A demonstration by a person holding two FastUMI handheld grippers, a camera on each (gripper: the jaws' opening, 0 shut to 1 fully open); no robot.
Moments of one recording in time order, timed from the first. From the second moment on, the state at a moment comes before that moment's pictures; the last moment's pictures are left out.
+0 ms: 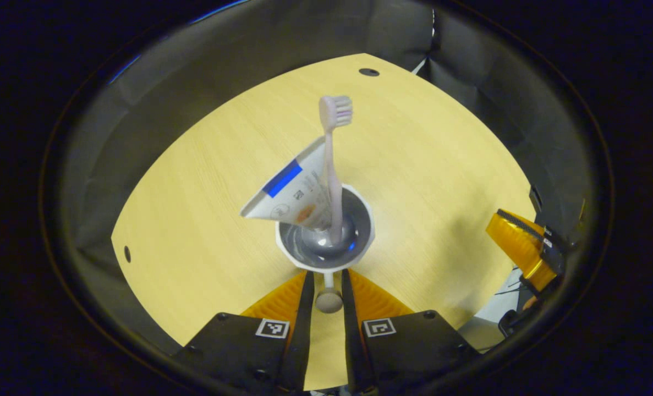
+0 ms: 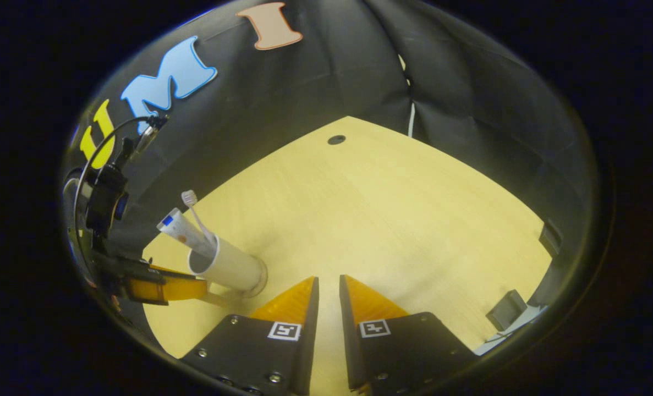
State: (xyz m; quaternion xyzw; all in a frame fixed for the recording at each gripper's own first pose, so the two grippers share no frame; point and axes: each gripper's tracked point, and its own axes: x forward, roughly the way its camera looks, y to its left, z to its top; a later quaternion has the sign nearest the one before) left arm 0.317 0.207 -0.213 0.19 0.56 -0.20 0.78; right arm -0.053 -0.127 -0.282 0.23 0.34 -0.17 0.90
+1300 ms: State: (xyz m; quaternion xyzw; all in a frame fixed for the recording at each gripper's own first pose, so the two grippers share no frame) left arm 0.290 0.359 0.227 -0.01 -0.03 -0.01 1.00; right arm 0.031 0.017 0.035 0.06 0.03 0.05 1.00
